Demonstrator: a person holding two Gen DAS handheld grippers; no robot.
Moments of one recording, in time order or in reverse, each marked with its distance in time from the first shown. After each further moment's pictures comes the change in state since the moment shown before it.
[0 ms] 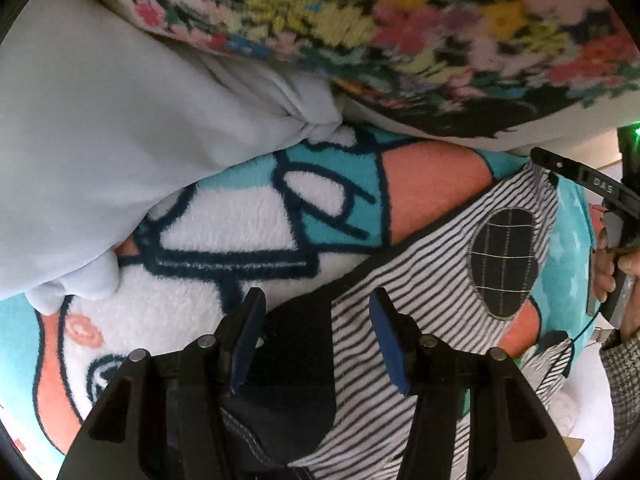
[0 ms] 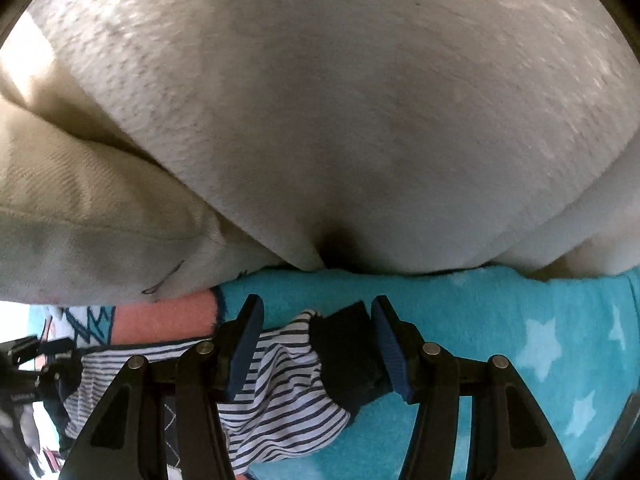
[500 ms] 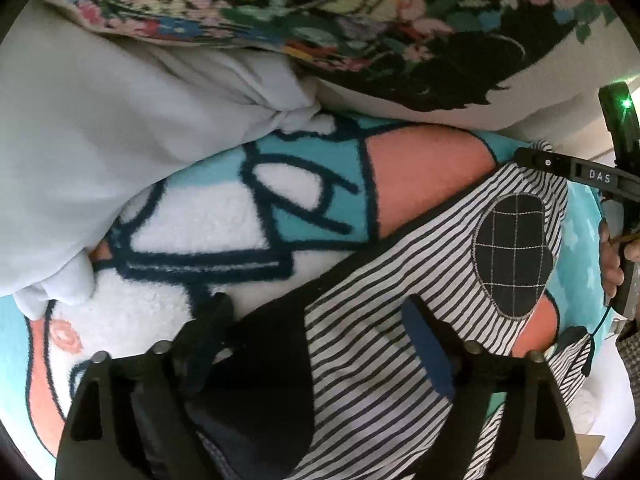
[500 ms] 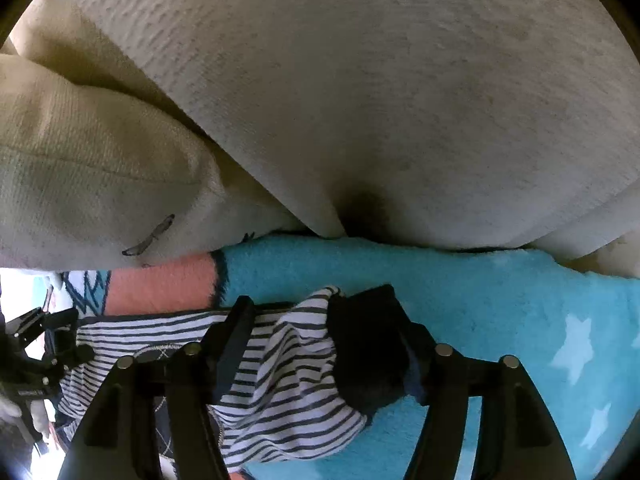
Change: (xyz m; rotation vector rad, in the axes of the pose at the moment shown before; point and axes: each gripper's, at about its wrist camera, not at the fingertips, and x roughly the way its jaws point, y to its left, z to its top) left arm 0.026 -0.032 -0.007 0.048 -0.037 0.042; right arm 0.029 0.007 -0.006 -0.027 0.094 0.057
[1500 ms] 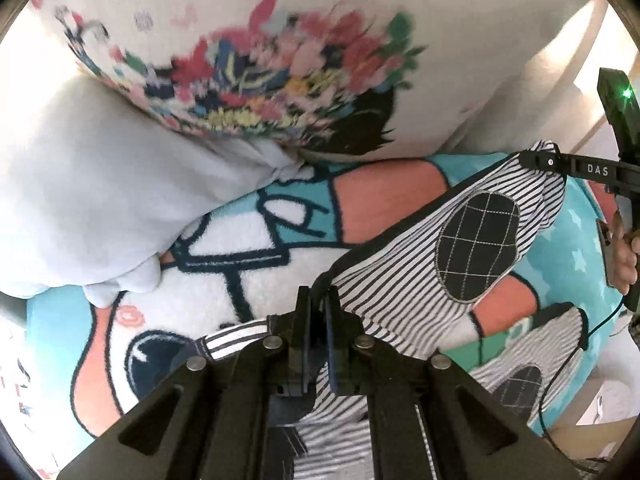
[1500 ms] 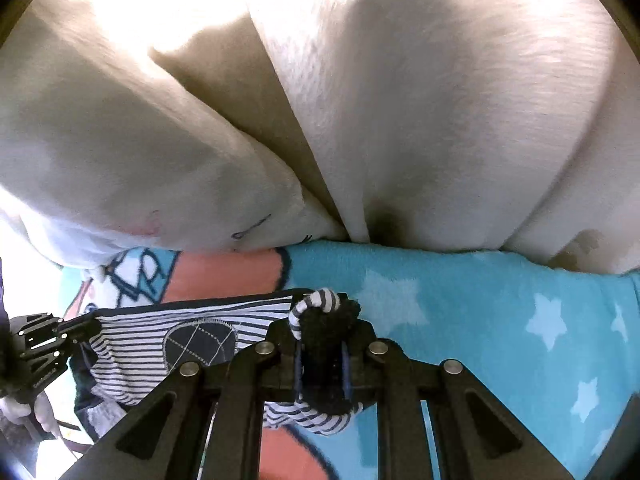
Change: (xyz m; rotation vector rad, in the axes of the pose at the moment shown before) left arm -0.087 -0.042 -0.045 0.099 -0.200 0.096; right arm -0.097 0.035 -0.039 -0.017 -0.154 0.053
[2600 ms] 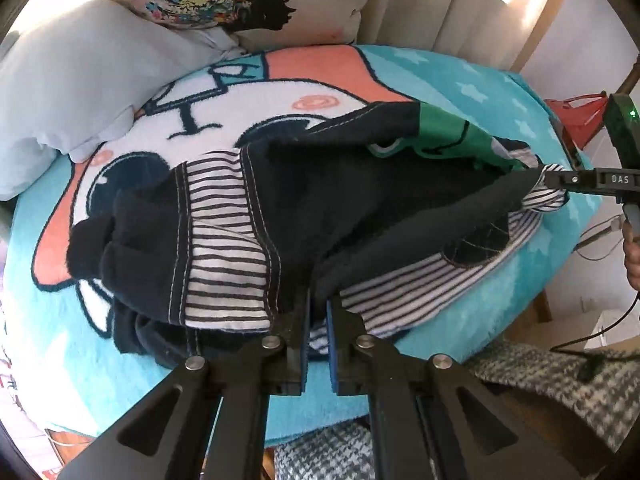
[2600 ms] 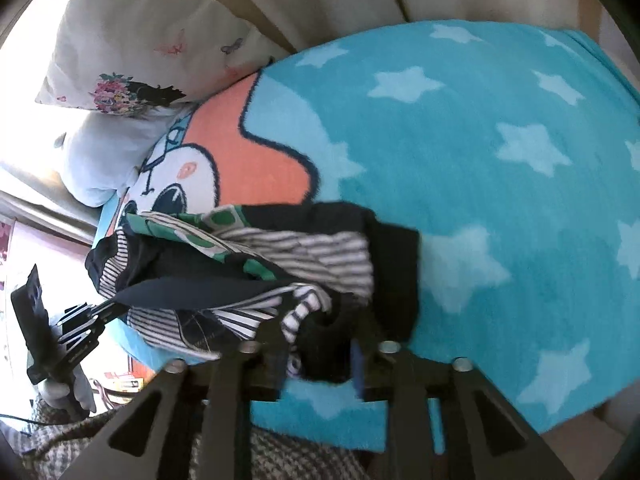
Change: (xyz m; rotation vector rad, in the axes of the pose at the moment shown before) left arm -0.050 -0.020 -0.158 0.085 0.091 -0.065; right arm -0.071 -0.035 -0.229 0.255 0.147 0.105
